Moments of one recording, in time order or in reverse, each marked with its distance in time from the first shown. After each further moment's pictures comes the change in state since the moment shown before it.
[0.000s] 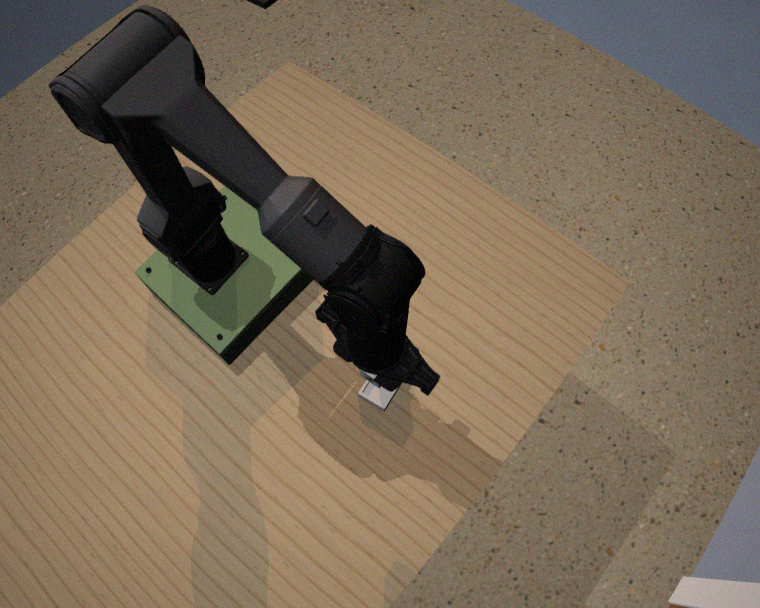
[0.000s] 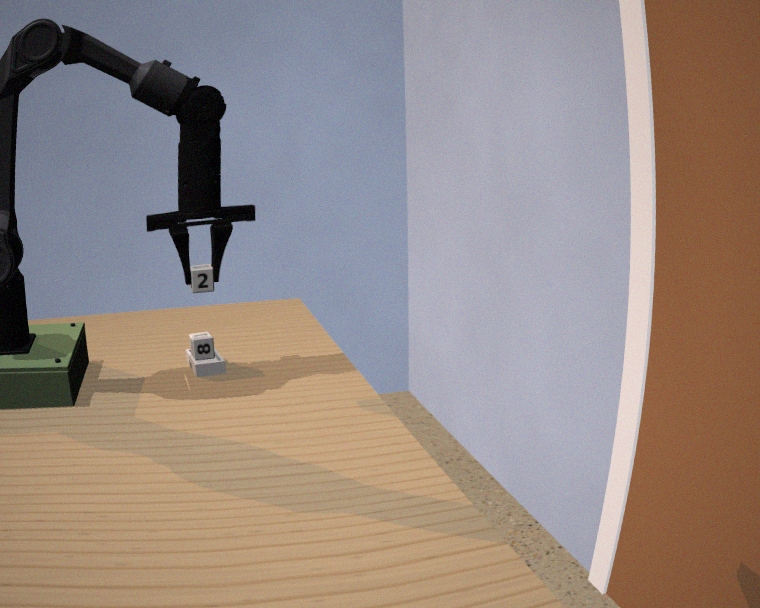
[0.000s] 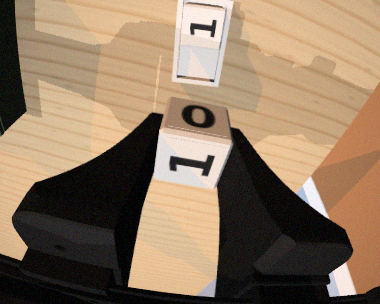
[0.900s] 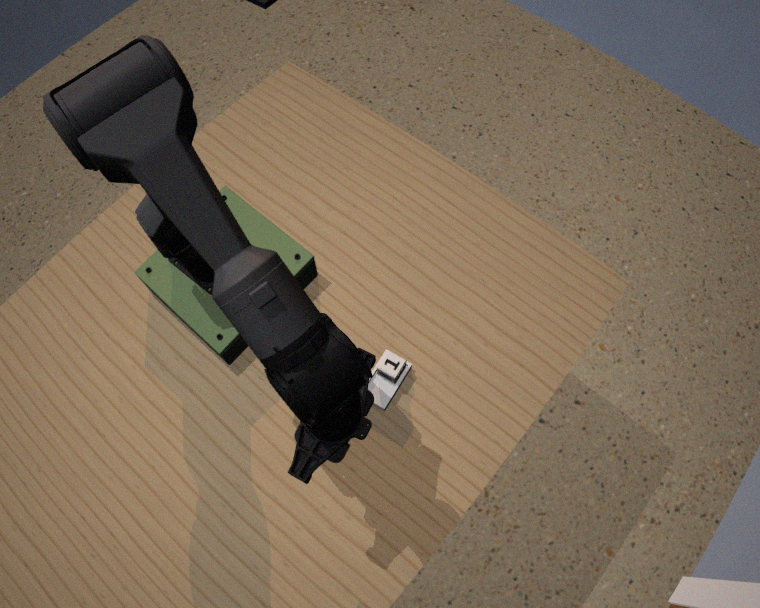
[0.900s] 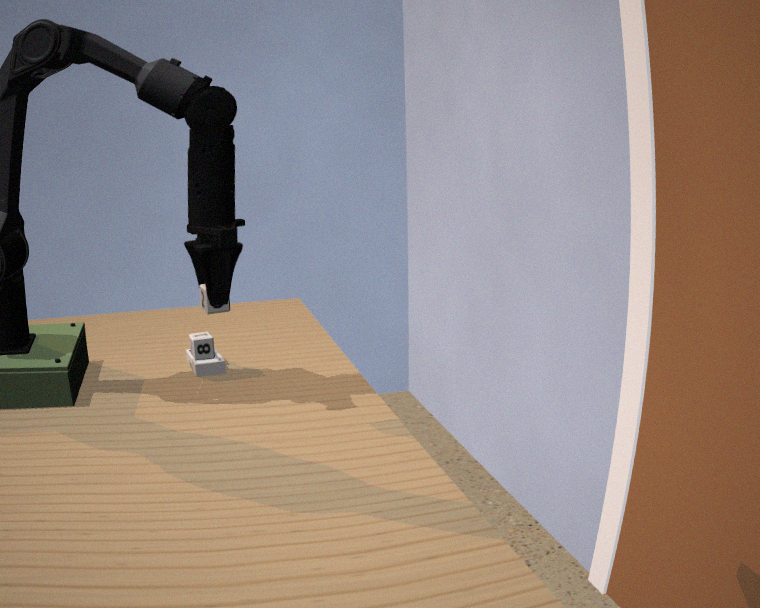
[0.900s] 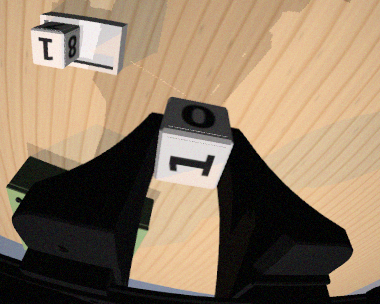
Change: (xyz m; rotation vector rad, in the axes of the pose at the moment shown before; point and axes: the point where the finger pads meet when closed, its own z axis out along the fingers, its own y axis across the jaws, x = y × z) arm 0.082 -0.007 0.008 0.000 -0.002 1.423
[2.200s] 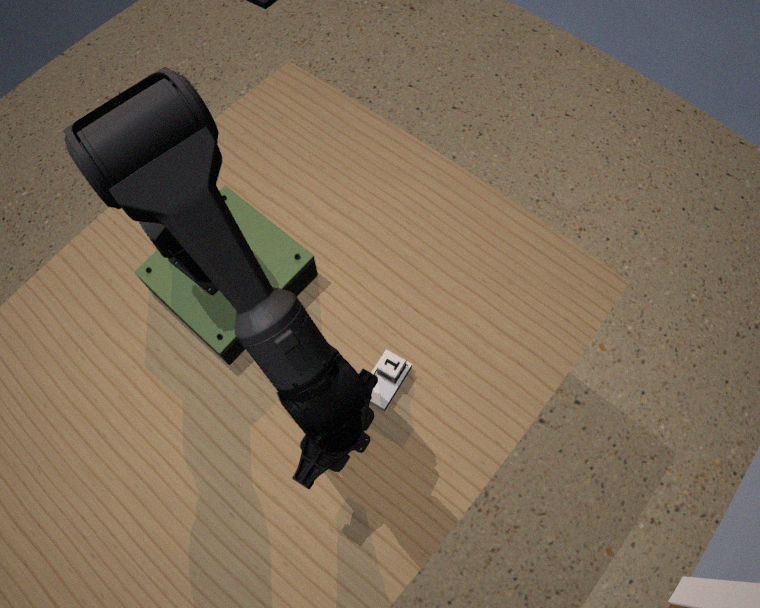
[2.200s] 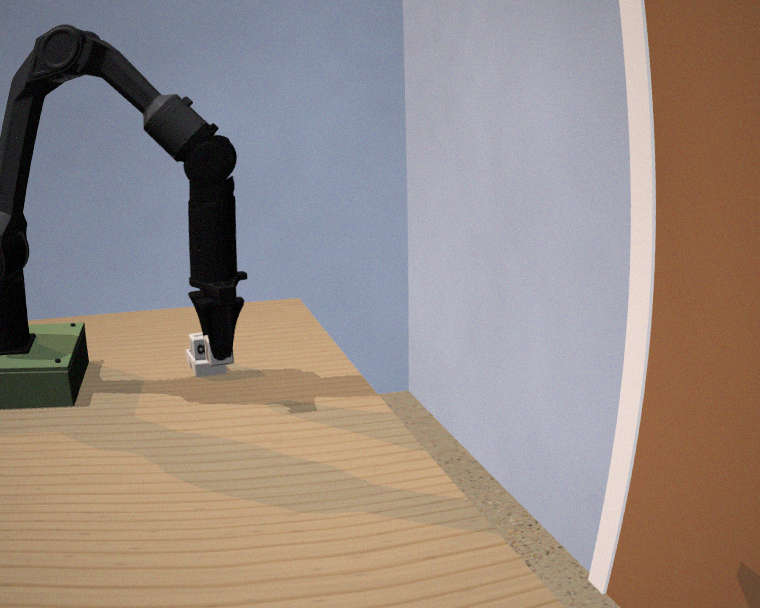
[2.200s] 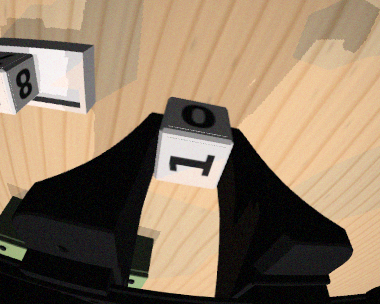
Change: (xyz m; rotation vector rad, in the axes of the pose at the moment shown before) arm 0.000 -0.003 0.061 0.002 0.000 0.060
